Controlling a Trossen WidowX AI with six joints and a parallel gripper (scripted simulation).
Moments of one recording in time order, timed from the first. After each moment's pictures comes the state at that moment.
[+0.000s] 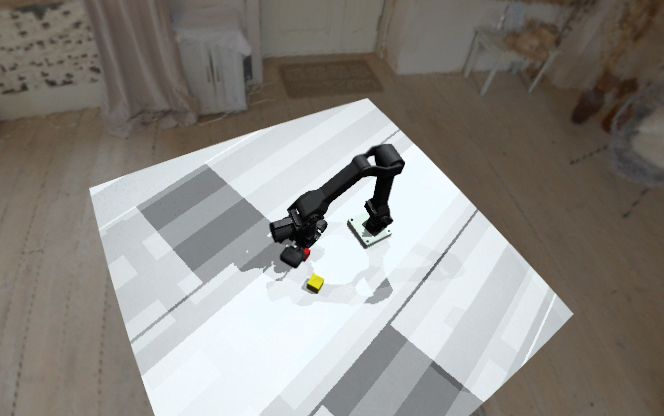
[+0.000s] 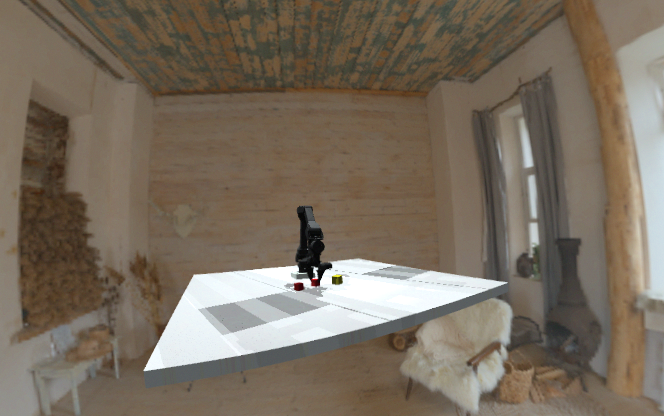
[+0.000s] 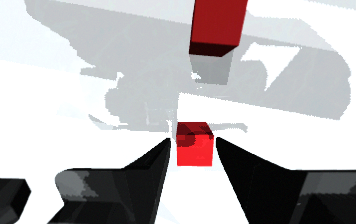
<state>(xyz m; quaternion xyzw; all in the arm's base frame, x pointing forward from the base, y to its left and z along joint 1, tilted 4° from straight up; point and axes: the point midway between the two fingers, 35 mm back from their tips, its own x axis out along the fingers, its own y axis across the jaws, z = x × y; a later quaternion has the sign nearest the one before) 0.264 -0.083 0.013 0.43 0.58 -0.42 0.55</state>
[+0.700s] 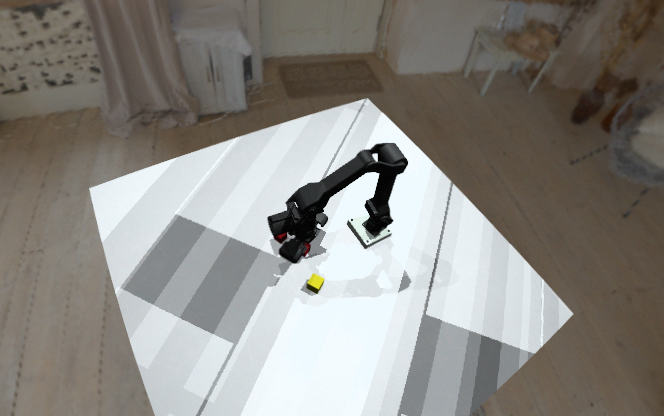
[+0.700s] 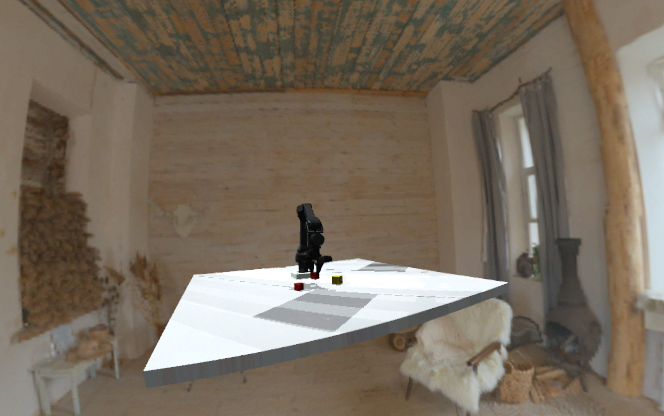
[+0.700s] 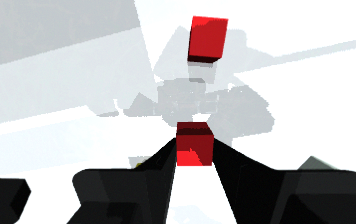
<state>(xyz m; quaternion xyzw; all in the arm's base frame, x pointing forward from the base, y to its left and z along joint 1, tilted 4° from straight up) 0.266 -0.086 0.048 0.43 0.59 -0.42 0.54</state>
